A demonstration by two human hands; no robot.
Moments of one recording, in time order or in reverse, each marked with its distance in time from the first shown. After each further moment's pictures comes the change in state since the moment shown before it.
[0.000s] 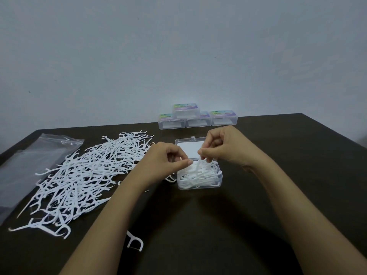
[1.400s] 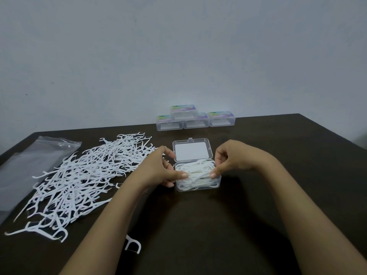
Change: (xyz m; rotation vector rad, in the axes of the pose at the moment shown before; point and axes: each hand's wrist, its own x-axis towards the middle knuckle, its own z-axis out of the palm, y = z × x) left_hand -0.003 -0.002 0.004 -0.406 -0.100 -0.385; right_hand 0.006 0.027 -0.019 -0.404 -0.247 0.195
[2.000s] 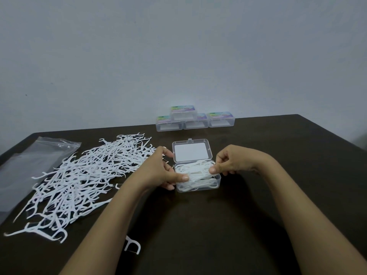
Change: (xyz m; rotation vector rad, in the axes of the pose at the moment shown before) left_hand 0.001 0.000 0.002 -0.010 -0.014 -0.050; right_hand 0.002 0.007 0.001 0.110 -0.085 0.076
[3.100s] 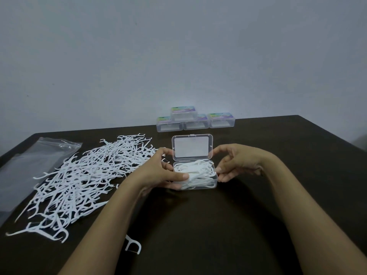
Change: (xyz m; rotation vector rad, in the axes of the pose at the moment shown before) left_hand 0.001 -0.004 -0.003 -0.289 -0.076 -0.062; right_hand 0.007 0.014 -0.005 0.618 -0.130 0.025
